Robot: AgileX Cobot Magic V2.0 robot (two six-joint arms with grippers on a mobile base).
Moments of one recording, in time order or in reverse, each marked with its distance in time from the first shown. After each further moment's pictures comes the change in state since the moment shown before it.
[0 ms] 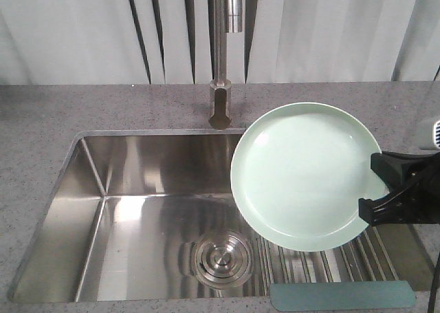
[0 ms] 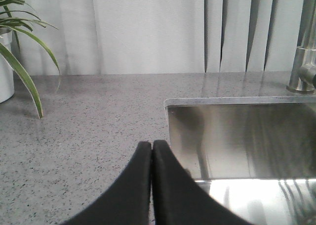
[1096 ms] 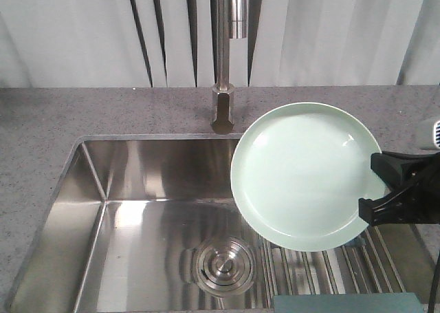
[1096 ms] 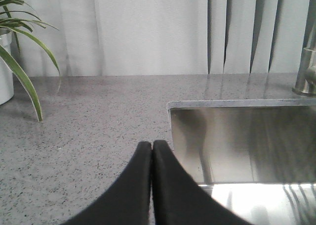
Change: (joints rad) left arm 0.000 0.000 0.000 0.000 0.000 0.000; right arm 0.000 0.000 0.000 0.000 0.000 0.000
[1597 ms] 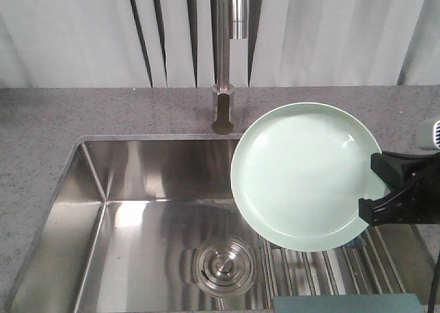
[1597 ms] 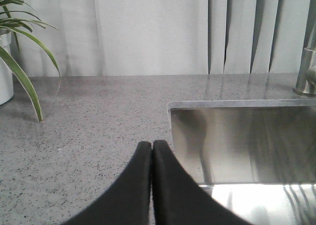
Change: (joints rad) left arm 0.000 0.000 0.000 0.000 0.000 0.000; right arm 0.000 0.000 0.000 0.000 0.001 0.000
